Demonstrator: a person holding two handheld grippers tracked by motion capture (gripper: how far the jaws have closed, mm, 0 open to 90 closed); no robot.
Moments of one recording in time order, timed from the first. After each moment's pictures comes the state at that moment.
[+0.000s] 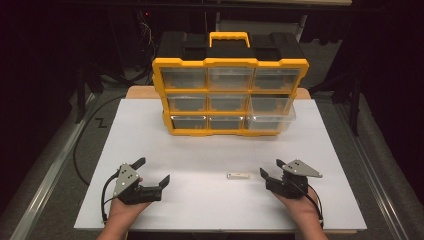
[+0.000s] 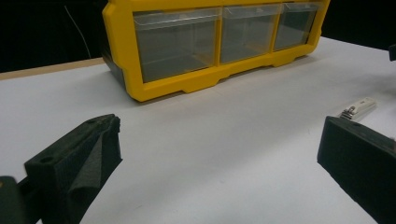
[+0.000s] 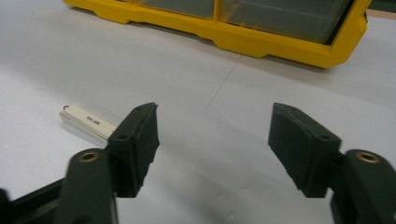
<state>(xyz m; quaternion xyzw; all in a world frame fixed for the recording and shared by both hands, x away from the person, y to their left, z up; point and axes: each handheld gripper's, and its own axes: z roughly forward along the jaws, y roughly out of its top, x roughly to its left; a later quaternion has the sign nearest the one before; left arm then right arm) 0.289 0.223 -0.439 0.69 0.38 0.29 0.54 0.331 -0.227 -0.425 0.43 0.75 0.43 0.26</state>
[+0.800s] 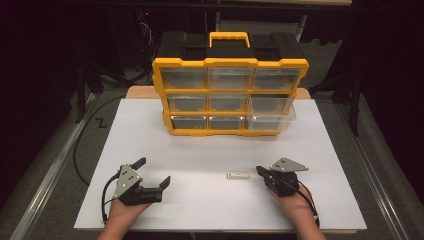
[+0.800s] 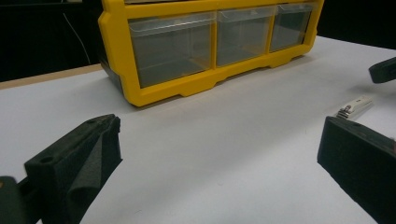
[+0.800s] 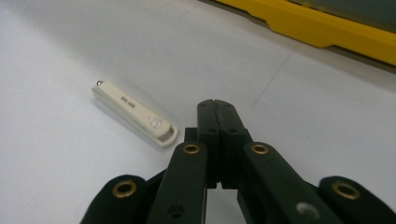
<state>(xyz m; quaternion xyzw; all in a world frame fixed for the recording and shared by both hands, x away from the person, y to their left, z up) 0.287 0.223 -0.437 0.69 0.38 0.30 0.54 0.347 -0.204 -0.431 0.38 0.81 0.40 0.21</state>
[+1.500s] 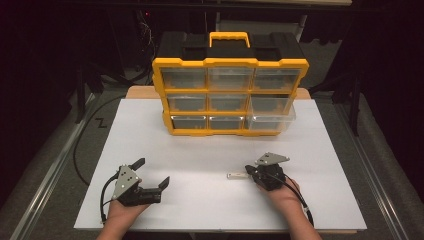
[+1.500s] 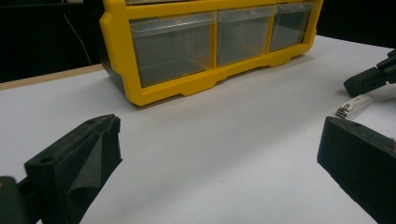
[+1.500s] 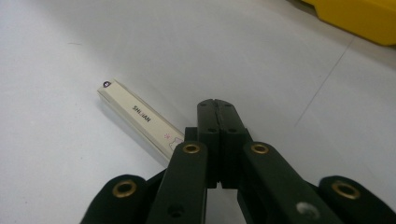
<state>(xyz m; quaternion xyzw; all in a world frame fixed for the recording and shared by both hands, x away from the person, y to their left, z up) 0.284 0.224 -0.436 0.69 0.37 0.30 0.54 0.364 -0.178 -0.438 0.36 0.84 0.36 0.18</state>
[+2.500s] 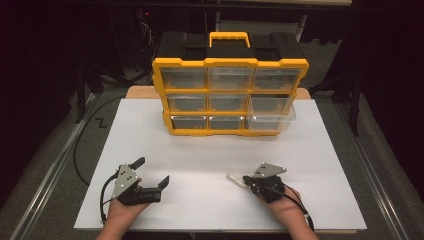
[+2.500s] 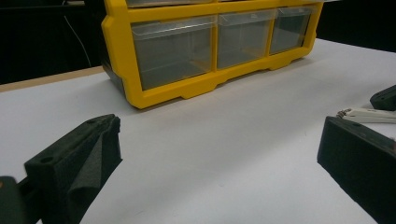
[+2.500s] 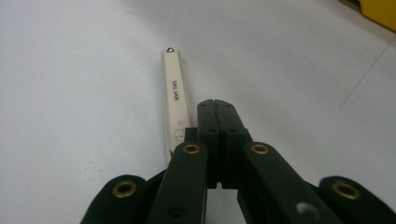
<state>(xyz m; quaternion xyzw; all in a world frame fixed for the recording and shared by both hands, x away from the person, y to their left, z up) 0.285 0.225 -0.435 0.69 0.37 0.30 0.54 0.333 -0.172 -0.436 0.31 0.87 0.35 0.18</state>
